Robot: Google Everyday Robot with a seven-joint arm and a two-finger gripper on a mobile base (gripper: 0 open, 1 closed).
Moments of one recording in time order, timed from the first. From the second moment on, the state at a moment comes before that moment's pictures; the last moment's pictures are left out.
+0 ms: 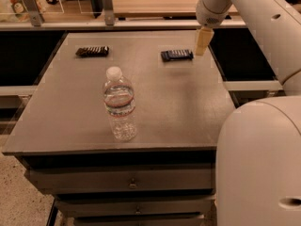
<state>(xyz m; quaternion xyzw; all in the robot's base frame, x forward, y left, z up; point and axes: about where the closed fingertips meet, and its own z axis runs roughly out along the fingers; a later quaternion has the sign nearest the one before) 0.790 -0.178 0.906 -0.66 0.70 -0.15 0.25</state>
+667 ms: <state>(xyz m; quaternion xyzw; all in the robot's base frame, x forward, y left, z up) 0.794 -0.181 0.883 -0.66 0.70 -0.13 0.24</state>
